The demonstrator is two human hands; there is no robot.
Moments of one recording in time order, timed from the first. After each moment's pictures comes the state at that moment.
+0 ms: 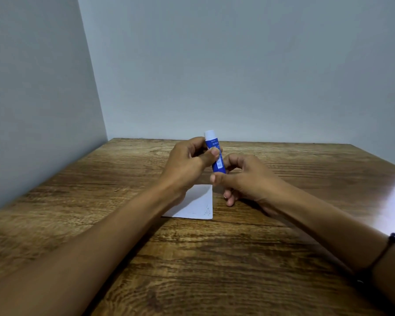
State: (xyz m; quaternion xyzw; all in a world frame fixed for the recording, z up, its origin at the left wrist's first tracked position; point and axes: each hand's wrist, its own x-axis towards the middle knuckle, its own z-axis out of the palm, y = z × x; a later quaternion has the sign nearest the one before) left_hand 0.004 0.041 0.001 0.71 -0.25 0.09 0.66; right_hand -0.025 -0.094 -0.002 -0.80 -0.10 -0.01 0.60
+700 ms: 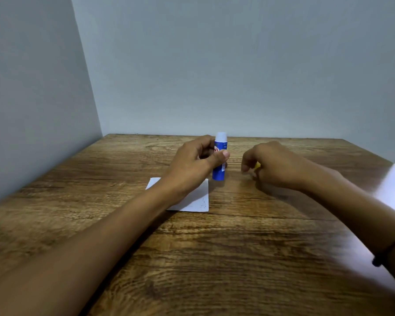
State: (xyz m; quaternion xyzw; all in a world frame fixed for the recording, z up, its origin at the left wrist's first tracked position) left_hand -0.008 0.035 -0.002 0.76 -0.29 0.09 0.58; right_hand -0.021 -0.141 0.023 -0.99 -0.11 -0.09 0.04
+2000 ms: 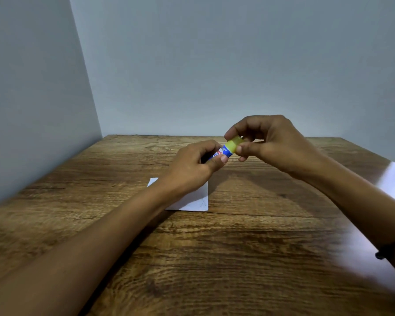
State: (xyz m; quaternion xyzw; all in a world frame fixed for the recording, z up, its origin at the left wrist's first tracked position) left_hand -0.009 0.037 0.000 0.81 -0.31 0.10 0.48; right_hand -0.041 -0.133 0.042 -0.87 -0.22 -0.20 0.38
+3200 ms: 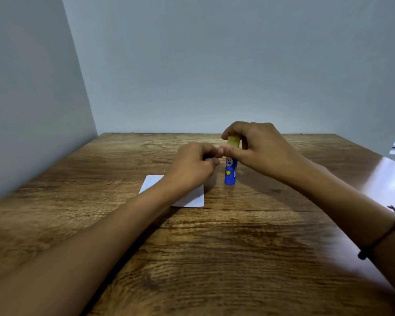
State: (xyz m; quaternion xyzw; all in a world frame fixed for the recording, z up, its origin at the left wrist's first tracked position) left_hand -0.003 0.024 -0.003 0.84 -0.24 0.11 0.47; right_hand -0.034 -0.121 0.032 -0.93 -0.18 -0.27 0.18
